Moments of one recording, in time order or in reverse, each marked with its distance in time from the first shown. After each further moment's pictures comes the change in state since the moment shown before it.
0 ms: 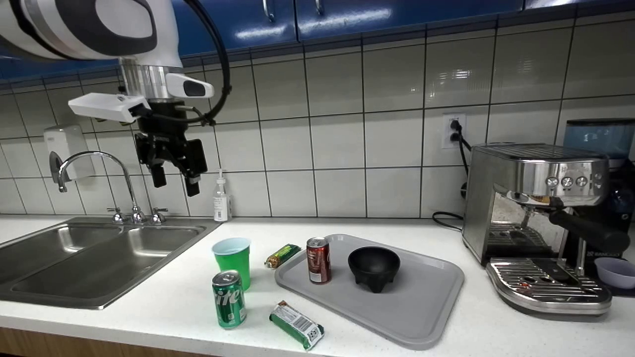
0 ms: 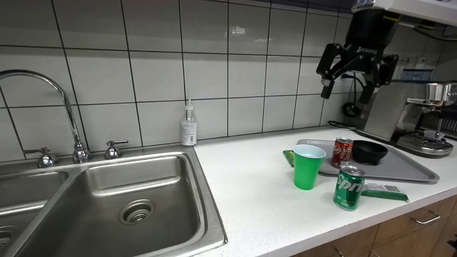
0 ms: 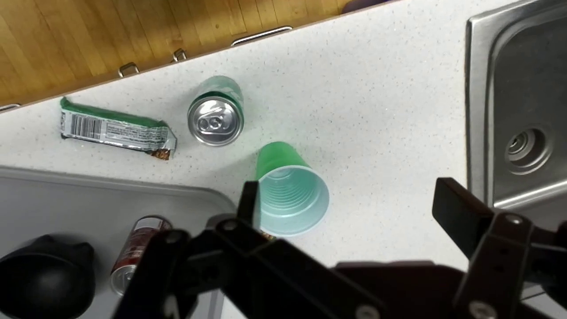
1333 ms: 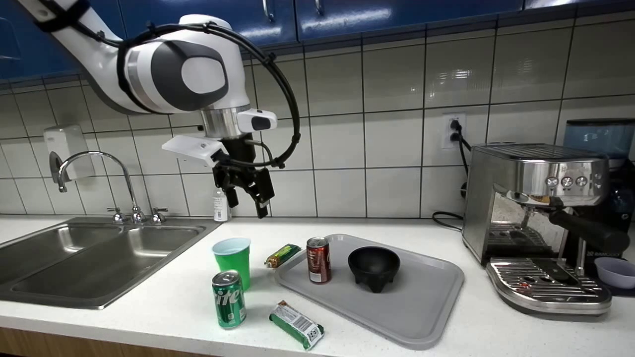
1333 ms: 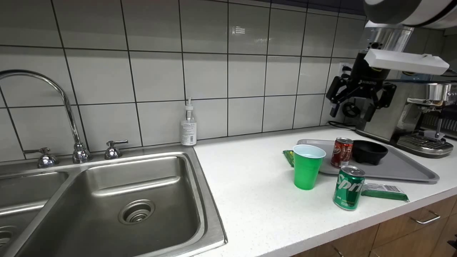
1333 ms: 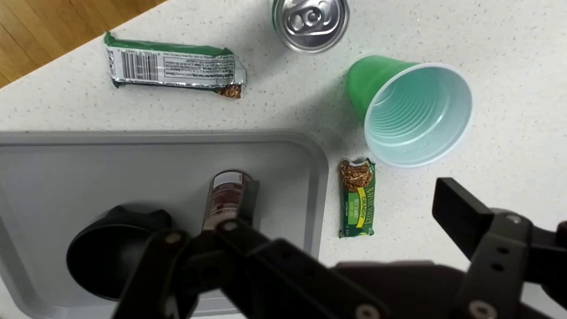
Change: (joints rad) arm -0.111 0.286 -0.097 0.049 -0.077 0.310 0.000
